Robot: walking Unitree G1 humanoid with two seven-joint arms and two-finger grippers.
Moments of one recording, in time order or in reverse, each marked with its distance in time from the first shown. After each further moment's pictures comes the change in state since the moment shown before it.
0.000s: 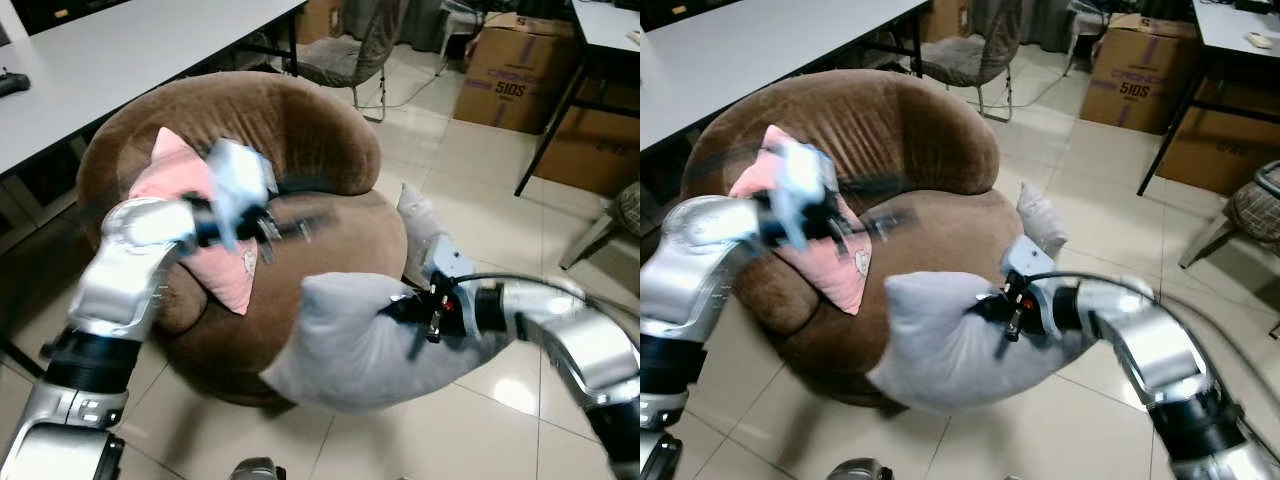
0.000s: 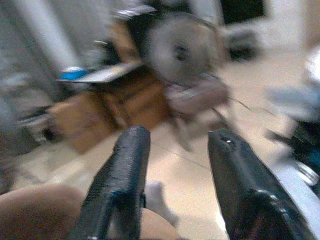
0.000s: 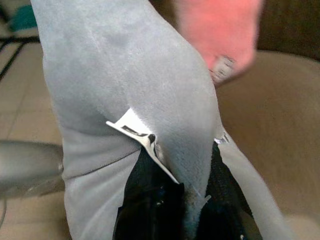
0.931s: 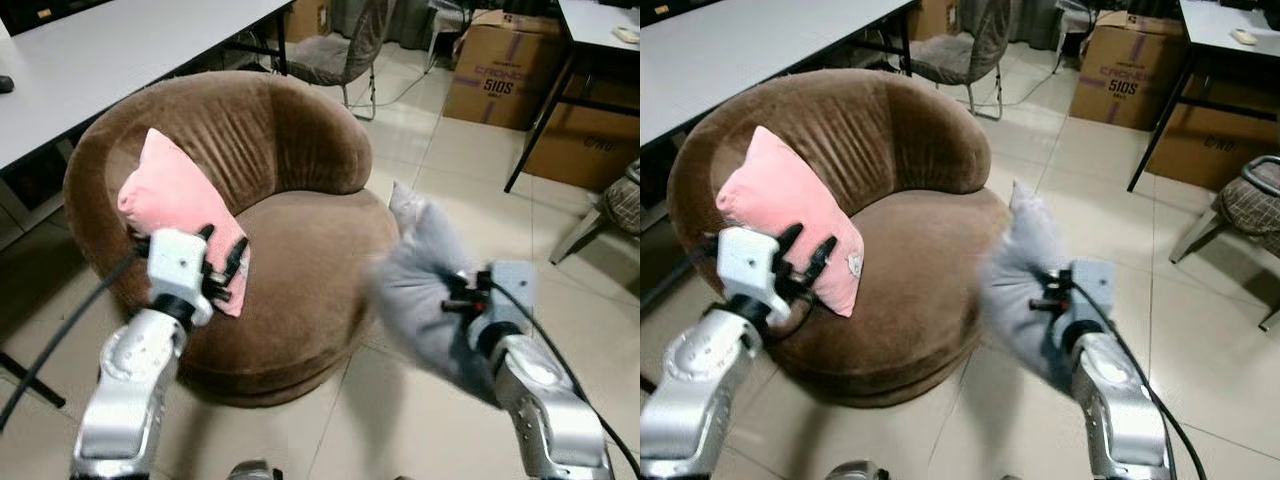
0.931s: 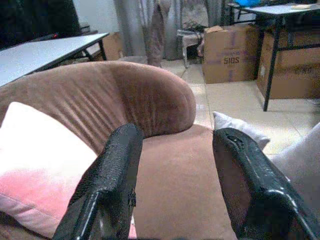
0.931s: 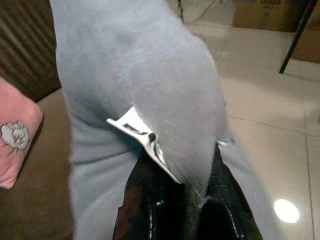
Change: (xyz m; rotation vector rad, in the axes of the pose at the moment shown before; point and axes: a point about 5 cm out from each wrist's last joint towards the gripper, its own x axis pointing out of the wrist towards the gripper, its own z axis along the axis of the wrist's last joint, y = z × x) left arm -0.051 -0.061 -0.073 -0.191 0.267 0.748; right arm -0.009 0.000 -0.044 0.430 -0.245 -0.954
